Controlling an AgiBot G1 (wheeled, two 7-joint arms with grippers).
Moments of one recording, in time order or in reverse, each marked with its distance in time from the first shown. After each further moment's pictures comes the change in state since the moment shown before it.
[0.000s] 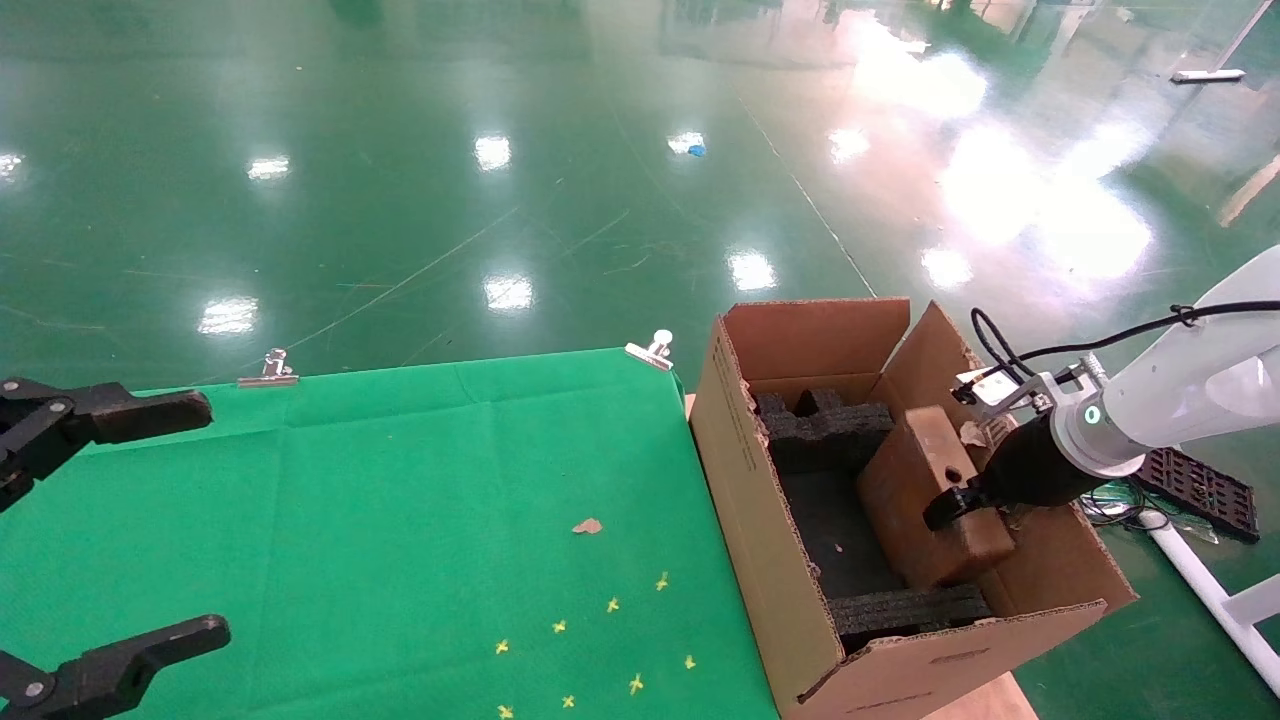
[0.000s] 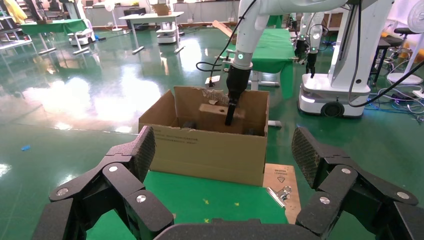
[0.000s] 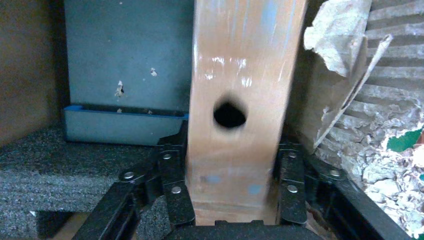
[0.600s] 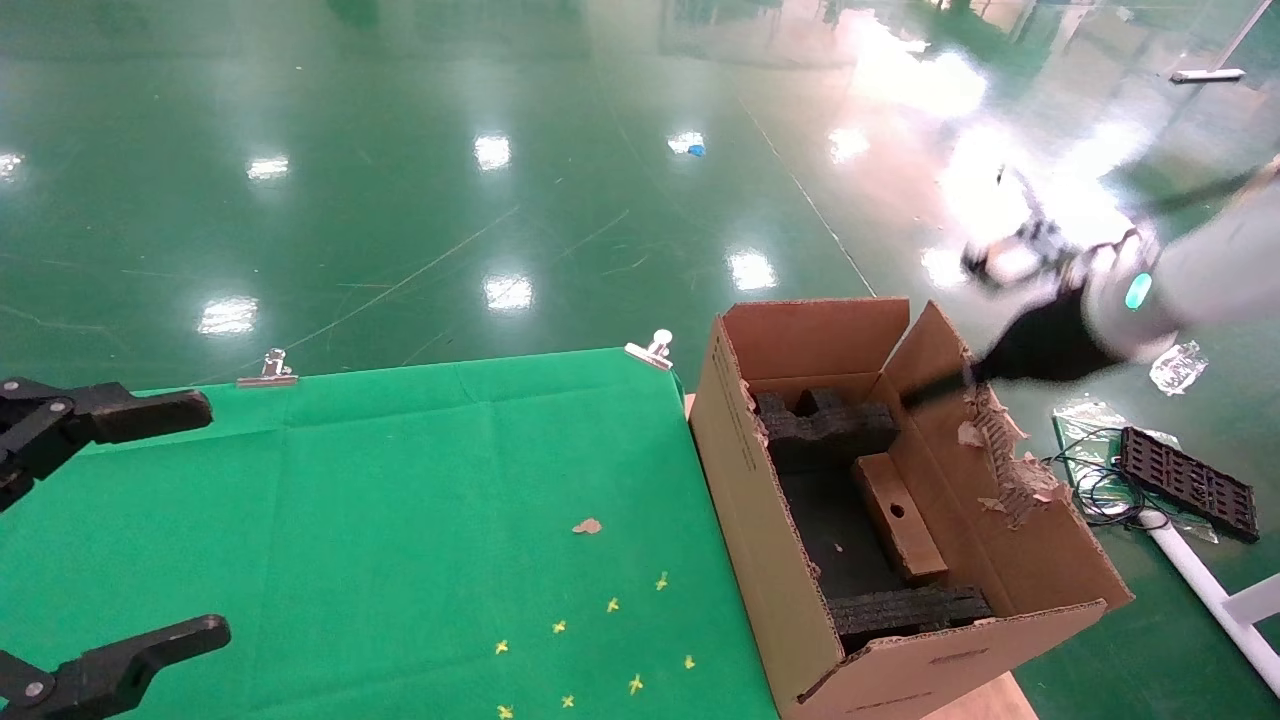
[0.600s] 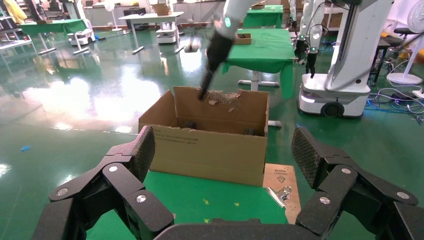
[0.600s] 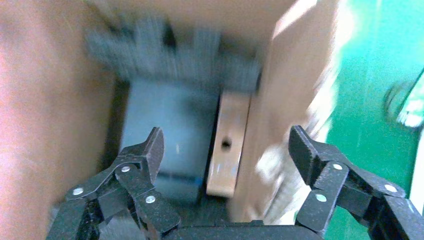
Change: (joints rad) left arm 0.000 0.000 0.001 0.000 -0.001 0.000 0.000; right arm 0.244 0.022 0.032 0.019 0.023 -0.063 -0.110
